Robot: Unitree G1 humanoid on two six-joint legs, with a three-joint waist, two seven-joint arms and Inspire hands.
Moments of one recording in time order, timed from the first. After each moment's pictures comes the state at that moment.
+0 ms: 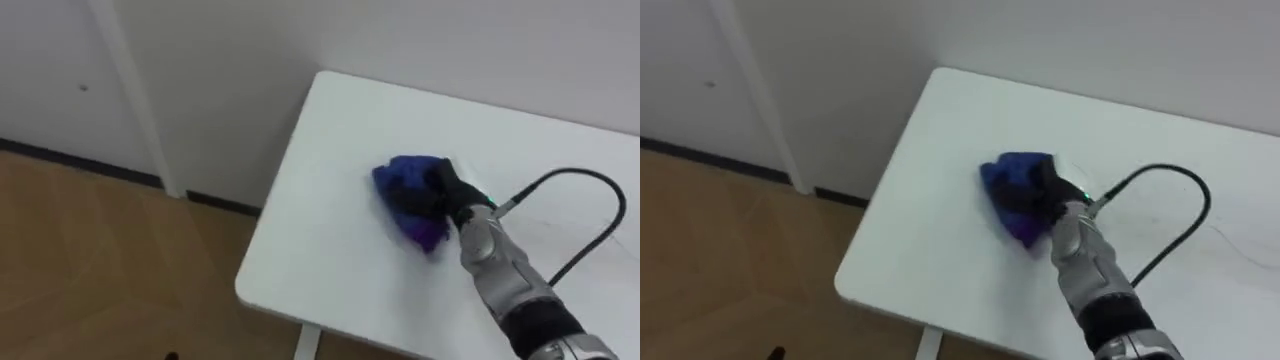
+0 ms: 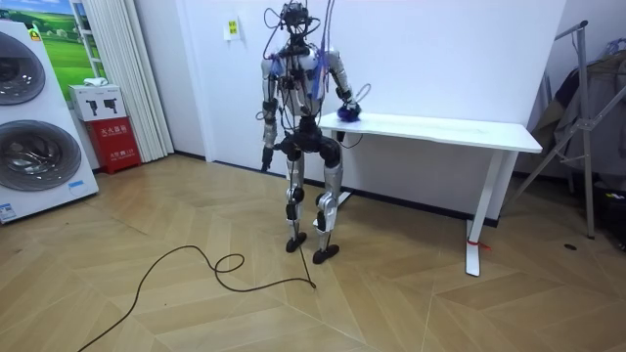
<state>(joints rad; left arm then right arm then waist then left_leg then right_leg) 0.20 0.21 0.10 0.98 0.25 0.19 0.15 -0.45 -0.24 0.23 0.74 -0.52 0.15 -0.08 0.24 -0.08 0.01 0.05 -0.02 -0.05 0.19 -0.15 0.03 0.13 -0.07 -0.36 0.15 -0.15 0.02</state>
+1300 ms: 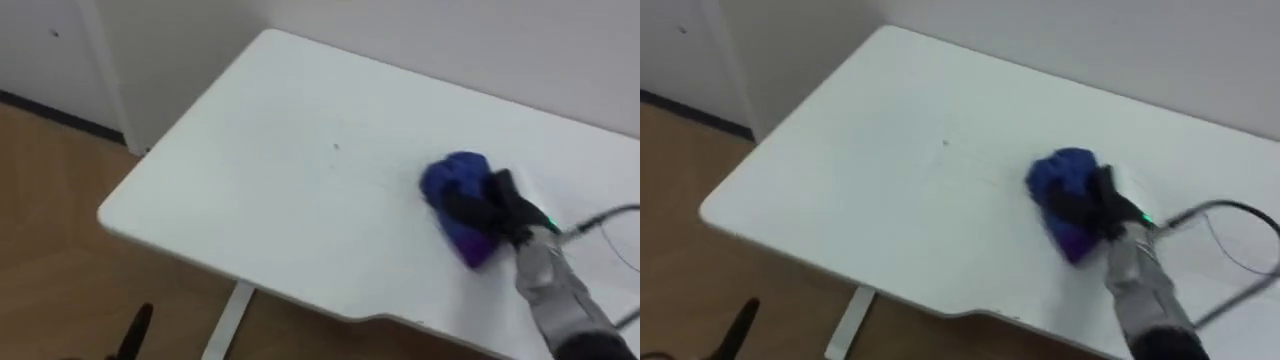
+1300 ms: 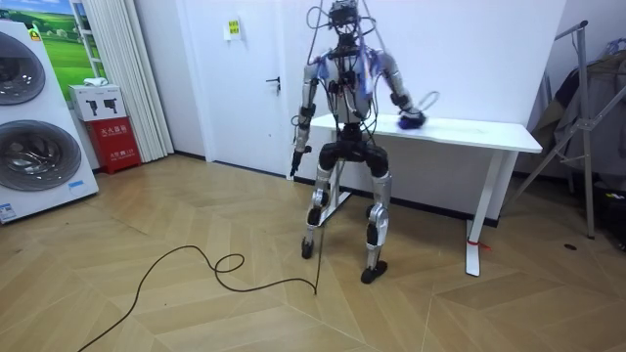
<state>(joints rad) 0.04 0.31 0.13 1.01 0.21 0.17 0.07 -0.17 -0.41 -0.06 0.74 -0.48 0.07 -0.21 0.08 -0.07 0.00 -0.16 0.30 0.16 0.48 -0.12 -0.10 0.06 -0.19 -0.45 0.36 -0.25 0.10</state>
